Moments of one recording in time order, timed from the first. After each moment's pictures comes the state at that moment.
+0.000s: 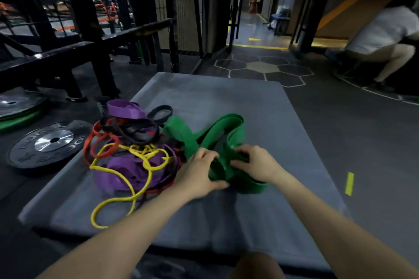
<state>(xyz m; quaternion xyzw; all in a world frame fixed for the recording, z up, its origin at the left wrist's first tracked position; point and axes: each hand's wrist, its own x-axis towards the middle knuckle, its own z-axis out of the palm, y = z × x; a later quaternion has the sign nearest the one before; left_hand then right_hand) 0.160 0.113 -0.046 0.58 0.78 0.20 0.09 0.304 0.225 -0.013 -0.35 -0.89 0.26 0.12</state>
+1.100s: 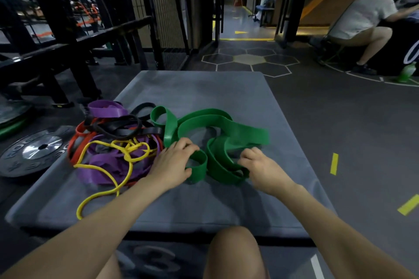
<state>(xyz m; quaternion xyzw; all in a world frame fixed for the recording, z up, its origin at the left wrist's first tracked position) 0.168 0.099 -0.033 0.64 0.76 0.11 -0.01 0.387 0.226 -0.057 -0.24 -0.96 0.02 0.12</state>
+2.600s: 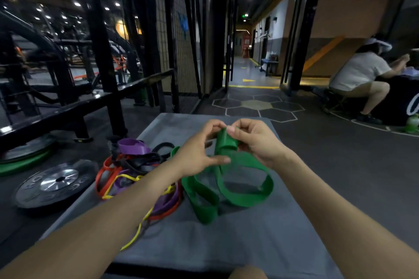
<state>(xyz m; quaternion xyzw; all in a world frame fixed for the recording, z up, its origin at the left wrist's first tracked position) 0.180 0.088 0.105 0.66 0.56 0.46 0.18 0.324 0.181 0.129 -0.14 -0.71 0.60 0.33</state>
